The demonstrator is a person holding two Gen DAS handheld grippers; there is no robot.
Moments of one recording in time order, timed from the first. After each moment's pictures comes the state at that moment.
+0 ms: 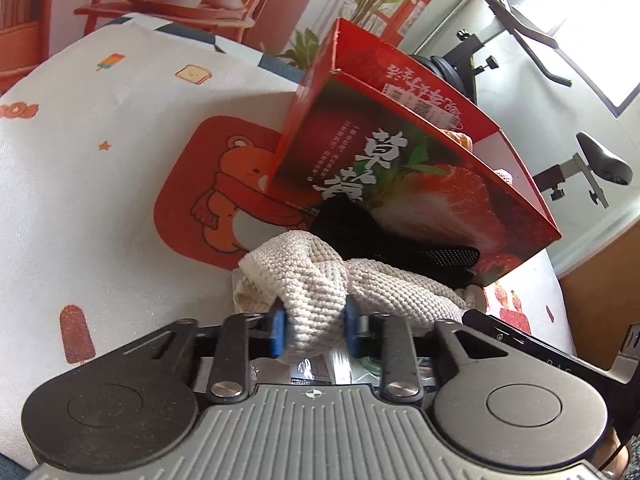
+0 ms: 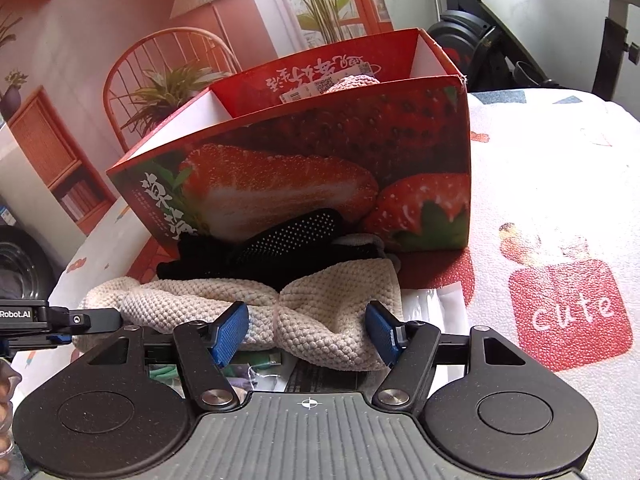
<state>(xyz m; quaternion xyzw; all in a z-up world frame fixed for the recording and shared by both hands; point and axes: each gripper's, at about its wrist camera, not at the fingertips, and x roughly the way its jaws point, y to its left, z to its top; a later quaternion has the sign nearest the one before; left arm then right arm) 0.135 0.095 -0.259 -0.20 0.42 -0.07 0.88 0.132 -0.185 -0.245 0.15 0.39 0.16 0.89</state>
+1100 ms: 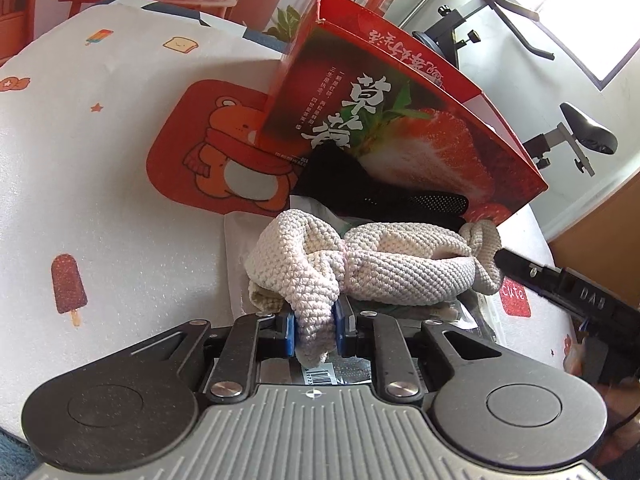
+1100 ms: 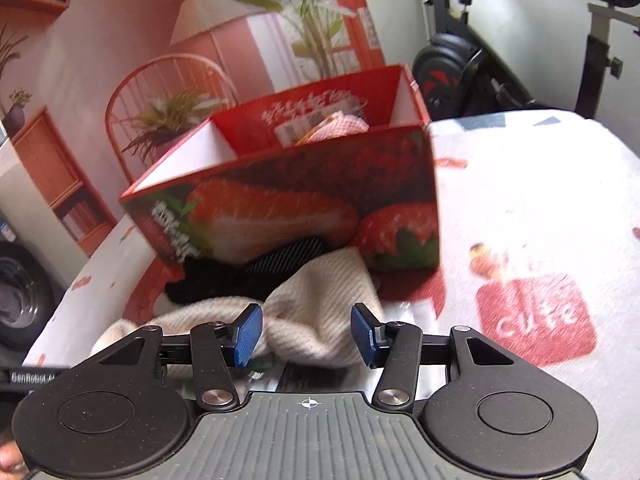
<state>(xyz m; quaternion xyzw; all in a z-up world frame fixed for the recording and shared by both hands) 0.116 0.090 -0.281 -0.19 0.44 -0.11 0.87 0.113 -0.205 -0.222 0.15 0.36 0.14 0.91</state>
